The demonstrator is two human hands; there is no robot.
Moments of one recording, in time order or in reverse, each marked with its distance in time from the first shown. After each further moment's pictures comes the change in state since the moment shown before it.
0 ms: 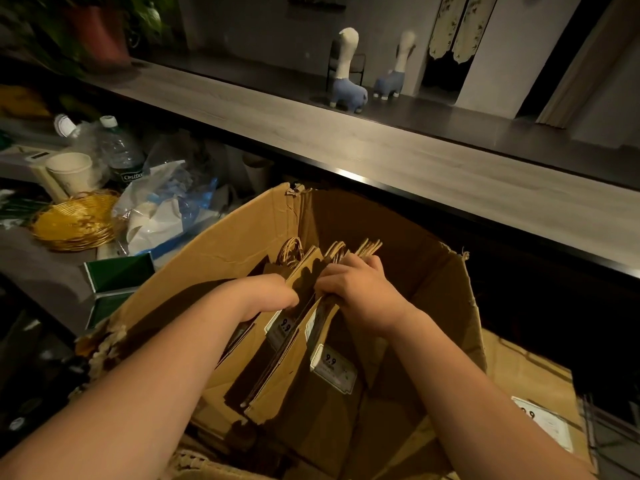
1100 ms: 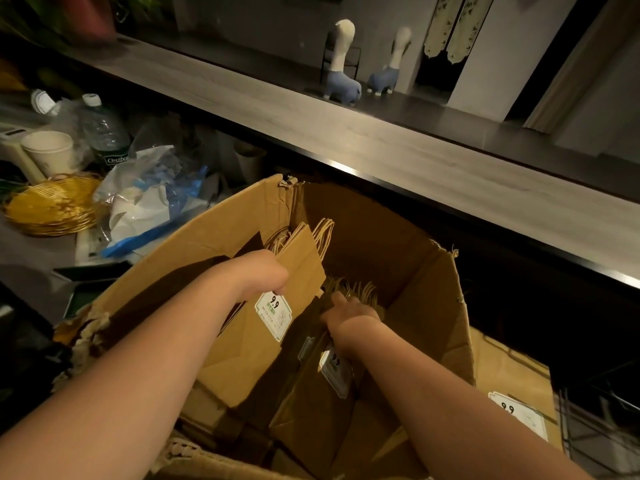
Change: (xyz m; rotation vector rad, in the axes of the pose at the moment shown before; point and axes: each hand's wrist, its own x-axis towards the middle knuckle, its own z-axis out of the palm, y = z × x) left_hand 0.001 0.009 -0.009 0.024 0.122 0.047; right_hand 0.003 -0.005 0.059 -0.164 -0.682 0.414
